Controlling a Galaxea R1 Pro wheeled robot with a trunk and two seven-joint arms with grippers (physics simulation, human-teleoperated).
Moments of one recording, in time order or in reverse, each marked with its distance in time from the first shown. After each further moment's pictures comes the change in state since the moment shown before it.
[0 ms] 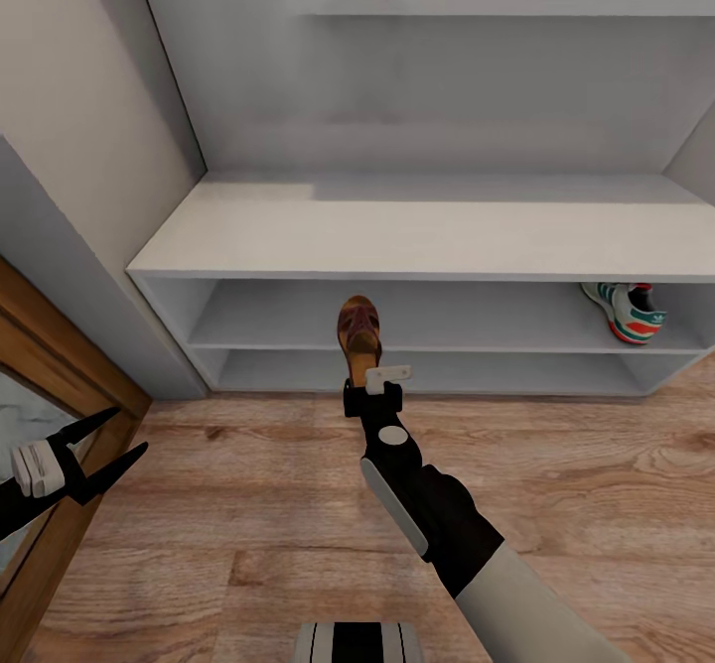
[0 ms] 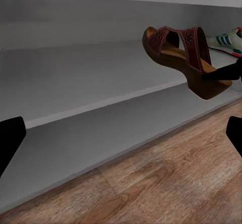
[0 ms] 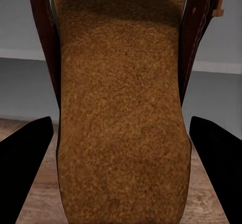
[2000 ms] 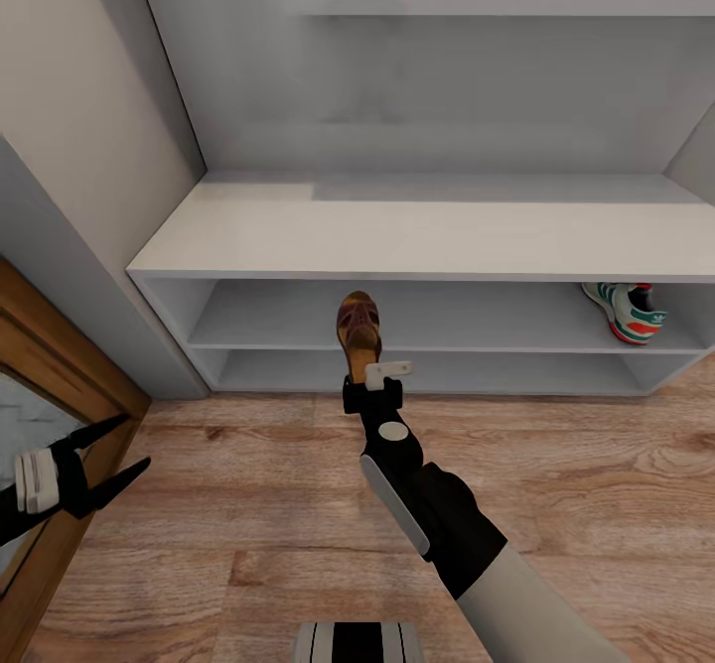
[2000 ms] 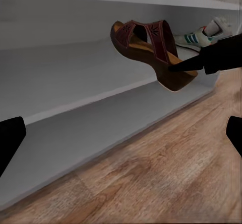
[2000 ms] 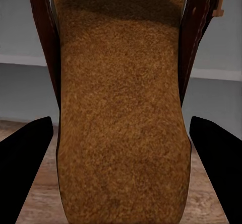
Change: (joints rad) left arm 0.000 0.002 -0.001 0.000 0.000 0.001 -0.121; right arm 0.003 0.000 -0.001 -0.056 0.001 0.052 -0.015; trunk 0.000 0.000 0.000
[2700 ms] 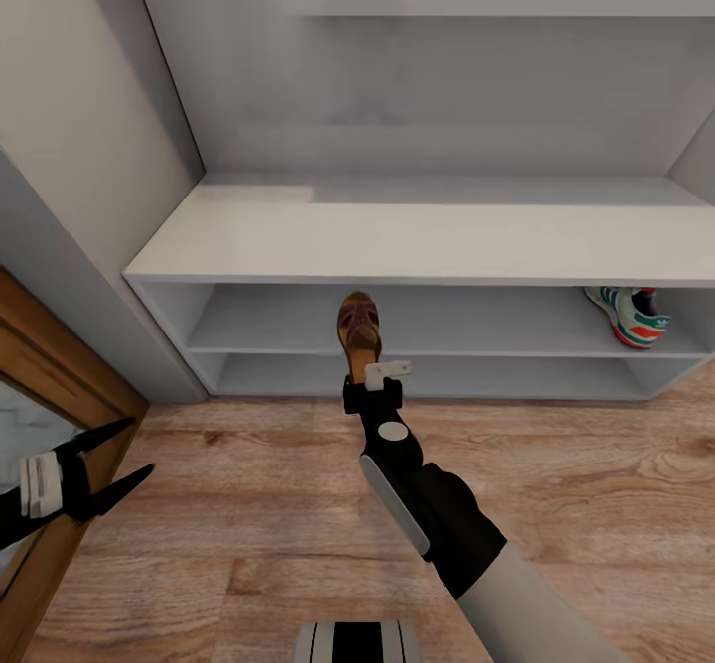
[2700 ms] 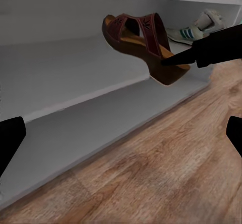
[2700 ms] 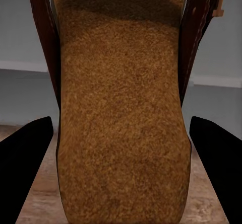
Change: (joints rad) left arm 0.000 -0.004 -0.002 0.000 -0.024 0.000 -0.027; right arm 0.000 0.000 0.000 0.001 0.000 0.000 0.000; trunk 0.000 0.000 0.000
